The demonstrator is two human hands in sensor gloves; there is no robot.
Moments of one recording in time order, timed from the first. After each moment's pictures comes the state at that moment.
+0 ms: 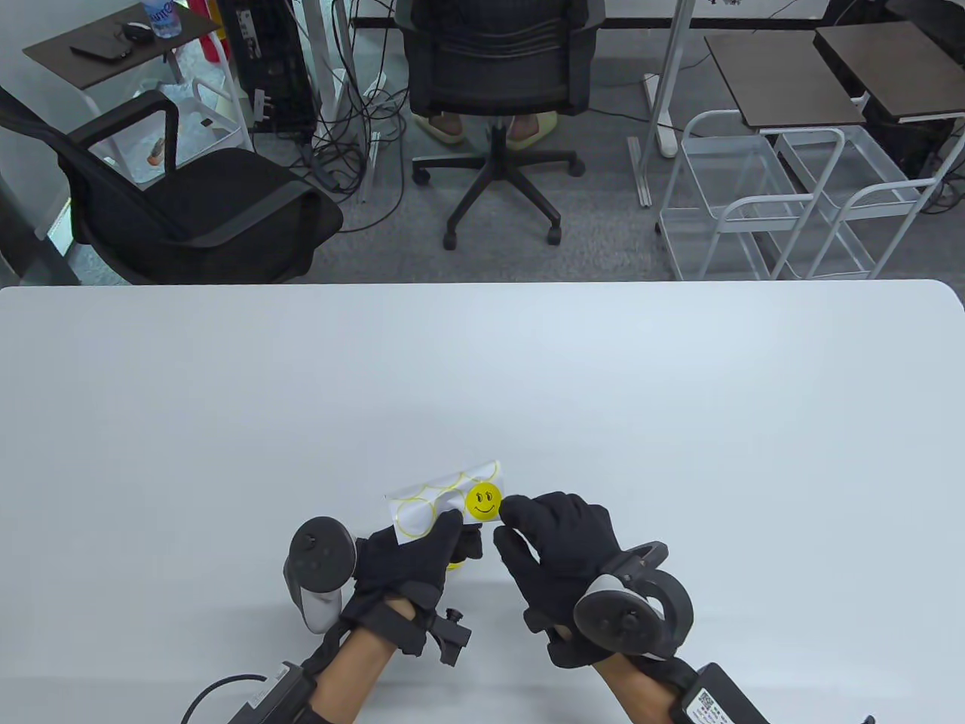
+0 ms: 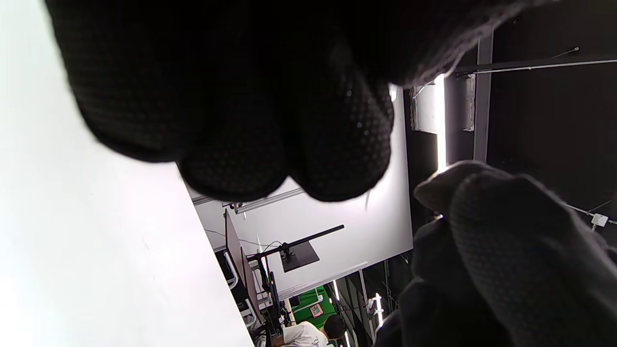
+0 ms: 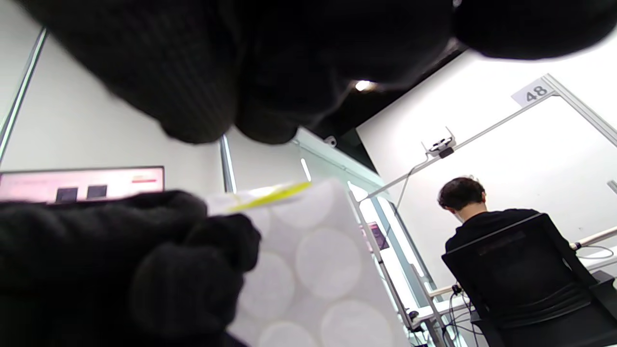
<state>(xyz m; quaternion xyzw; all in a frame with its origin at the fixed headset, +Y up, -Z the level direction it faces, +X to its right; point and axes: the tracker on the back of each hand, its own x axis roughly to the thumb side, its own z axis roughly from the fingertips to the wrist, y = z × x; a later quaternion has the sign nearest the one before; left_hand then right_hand) -0.148 -0.691 -0.271 0.06 -0.14 0.62 0.77 0.083 -0.627 -0.225 0.24 -0.32 0.87 0.29</state>
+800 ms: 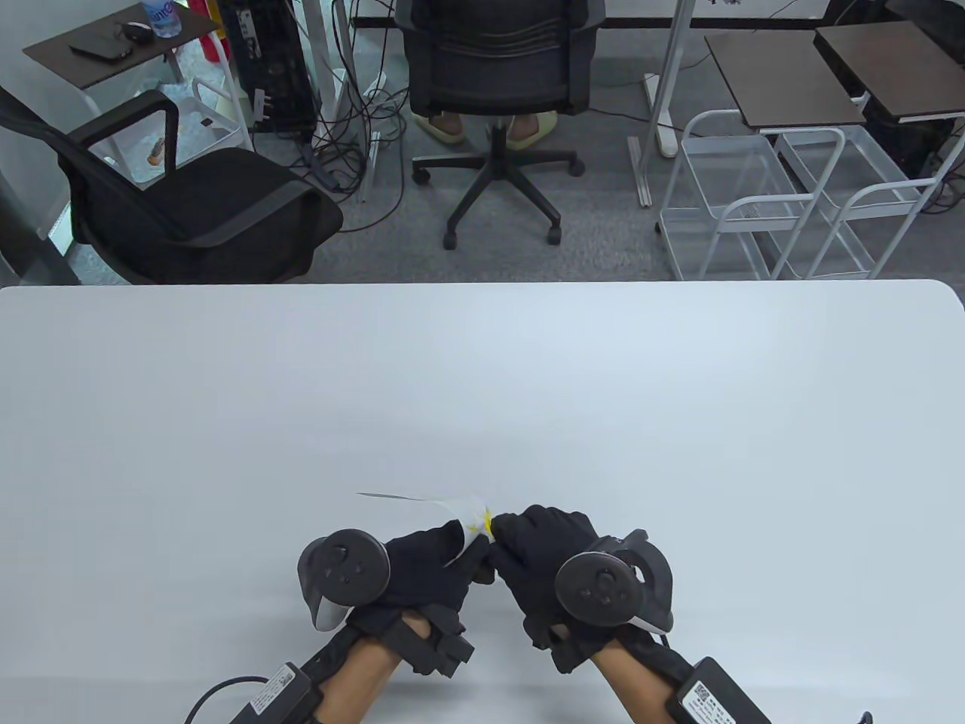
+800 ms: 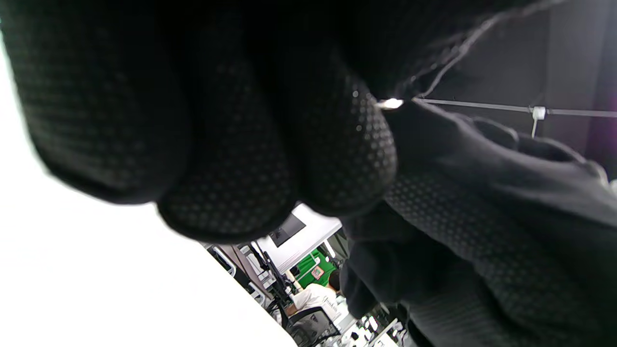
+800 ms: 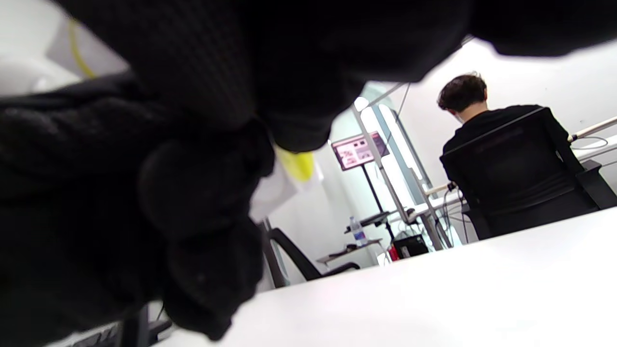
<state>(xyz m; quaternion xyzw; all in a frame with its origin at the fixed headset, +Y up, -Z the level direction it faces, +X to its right) -0.126 -0.669 -0.258 0.09 -0.25 0.48 0.84 0.075 -0.634 -0.242 0.28 -0.16 0.90 0.29</state>
